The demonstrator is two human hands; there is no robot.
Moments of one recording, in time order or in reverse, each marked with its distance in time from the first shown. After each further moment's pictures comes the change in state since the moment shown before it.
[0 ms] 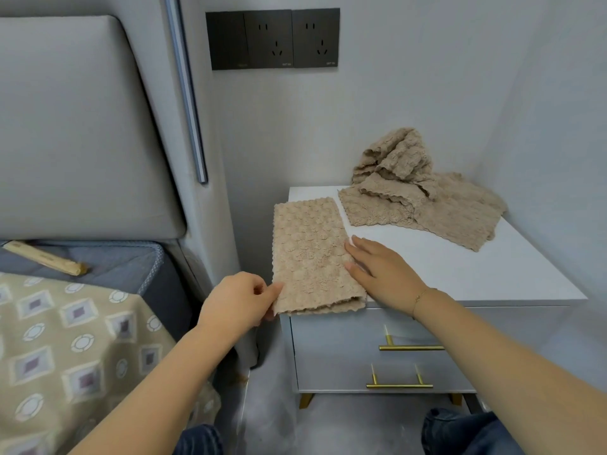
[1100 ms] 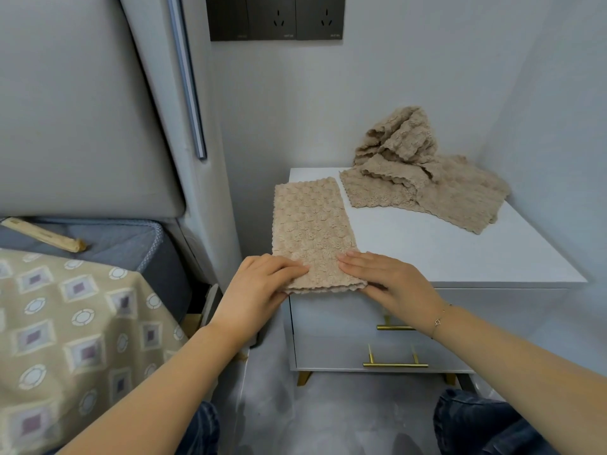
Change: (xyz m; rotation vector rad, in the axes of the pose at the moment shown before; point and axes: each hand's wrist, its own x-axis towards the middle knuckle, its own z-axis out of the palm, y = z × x) left_hand 0.013 -0.035 0.049 0.132 0.363 0.864; right_hand -0.044 0.009 0.020 0.118 0.198 -0.415
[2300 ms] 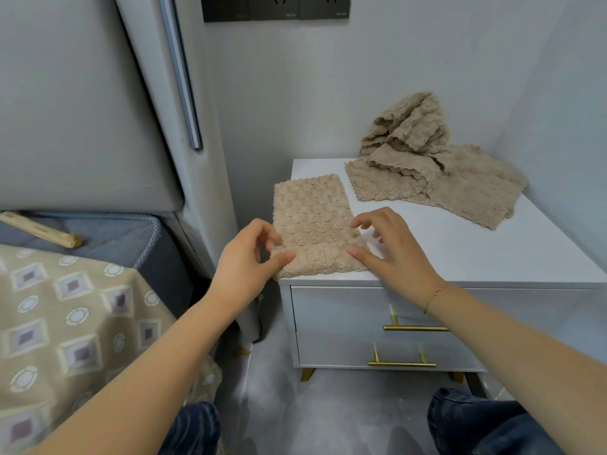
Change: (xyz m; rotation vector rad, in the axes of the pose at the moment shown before) left_hand 0.031 0.003 -0.024 -0.387 0.050 -0.606; right_hand 0.037 -0.002 -0.006 0.160 0.215 0.251
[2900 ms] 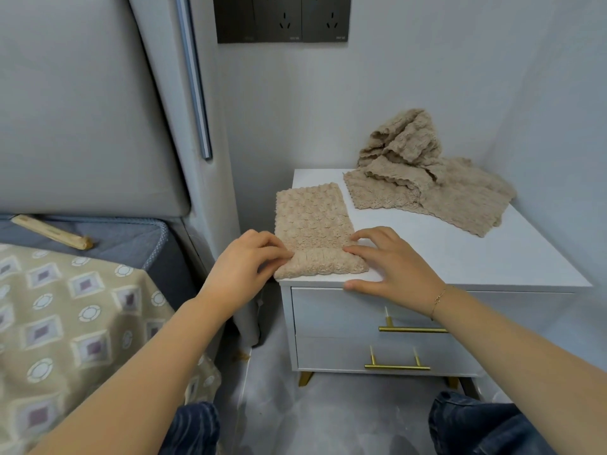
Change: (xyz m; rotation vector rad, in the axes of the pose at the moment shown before) left_hand 0.002 -0.013 -0.015 0.391 -0.116 0.430; right_hand -0.009 0.005 -0.015 -0.375 -0.263 -0.153
